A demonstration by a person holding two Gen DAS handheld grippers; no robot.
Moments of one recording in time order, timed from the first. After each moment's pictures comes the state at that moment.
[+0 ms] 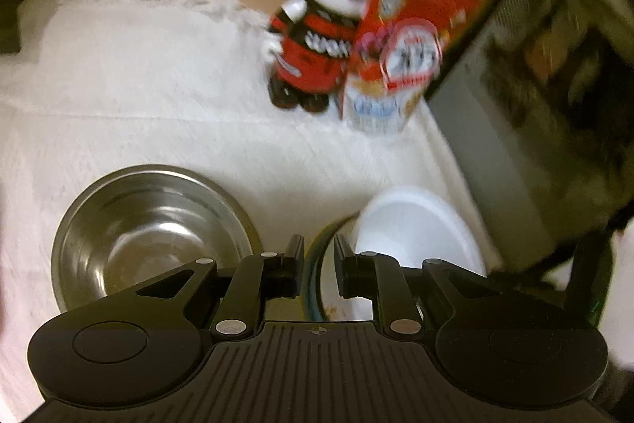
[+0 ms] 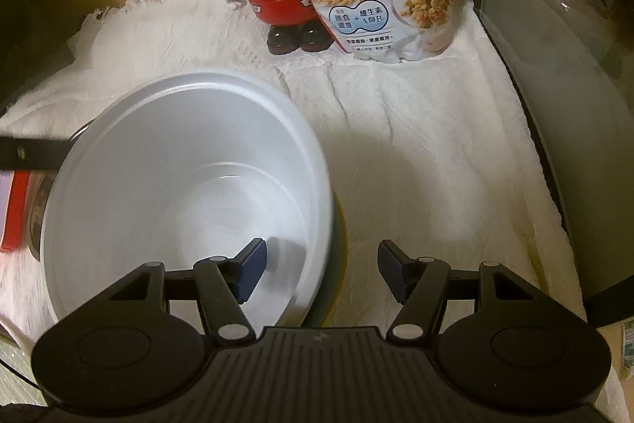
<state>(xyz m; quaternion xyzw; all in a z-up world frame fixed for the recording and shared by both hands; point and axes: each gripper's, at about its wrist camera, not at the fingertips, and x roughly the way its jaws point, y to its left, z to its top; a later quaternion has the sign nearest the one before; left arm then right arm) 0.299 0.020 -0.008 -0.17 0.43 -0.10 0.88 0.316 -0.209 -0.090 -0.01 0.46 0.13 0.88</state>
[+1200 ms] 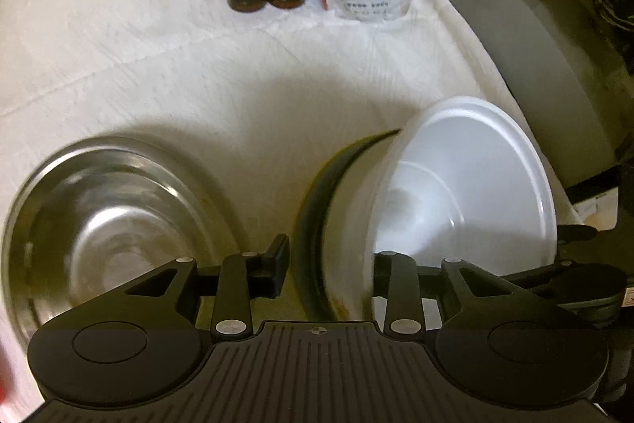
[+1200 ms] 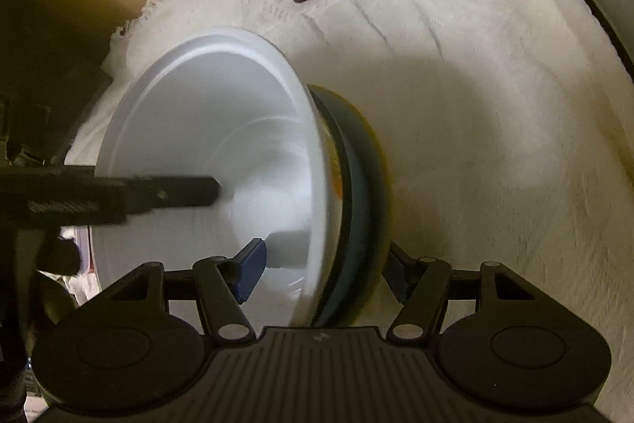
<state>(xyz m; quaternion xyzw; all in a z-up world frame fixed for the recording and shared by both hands) 0.359 -0.032 -0.074 -0.04 0.57 -0.15 0.81 0.329 -0.229 -0.116 0.15 0.54 0.21 0.80</state>
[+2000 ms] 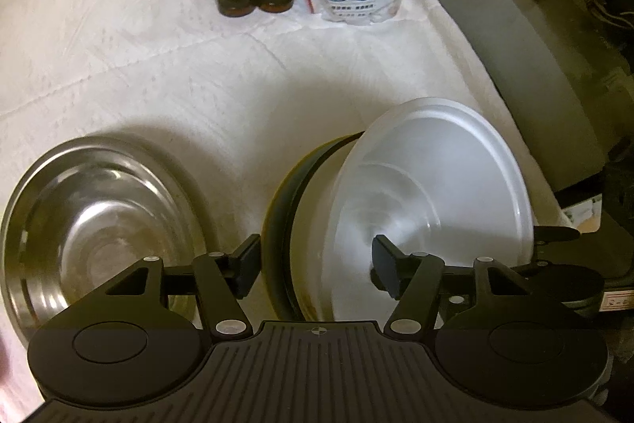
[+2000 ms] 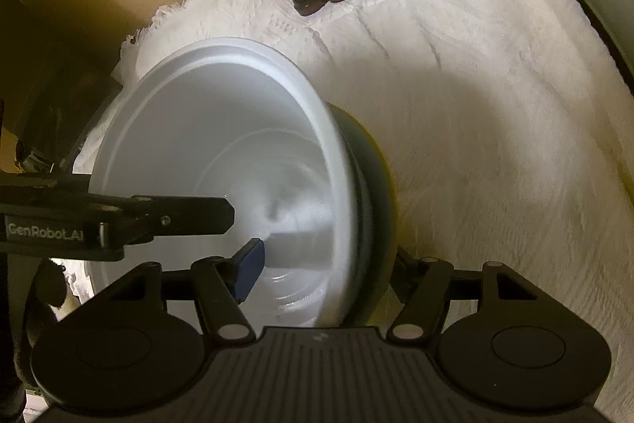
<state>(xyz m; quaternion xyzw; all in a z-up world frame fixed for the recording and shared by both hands) 0.353 -0.050 -0.063 -0.03 0.57 -0.13 0.81 0.328 -0.238 -0.118 0.16 0.53 0.22 0.80</state>
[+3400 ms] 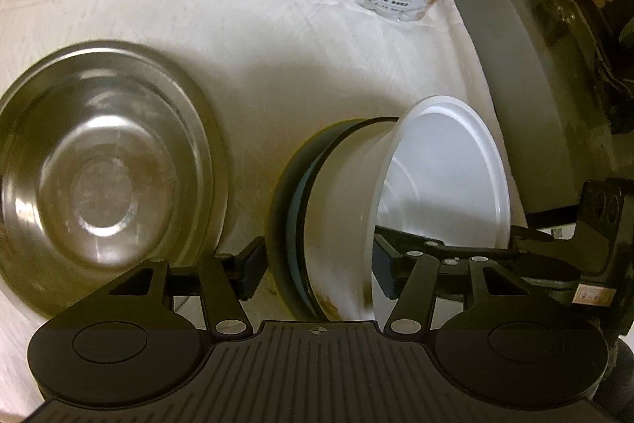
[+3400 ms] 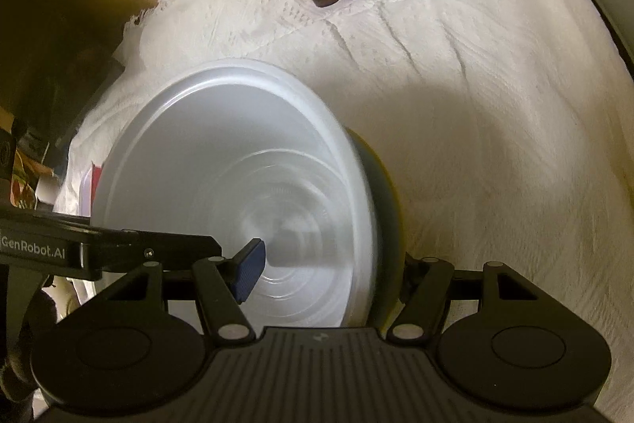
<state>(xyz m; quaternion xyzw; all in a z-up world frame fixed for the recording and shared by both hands) 0.342 -0.013 -0.068 -0.16 0.60 -0.13 0.78 0.339 -0.224 -0.105 0.13 0.54 0.22 0.80</state>
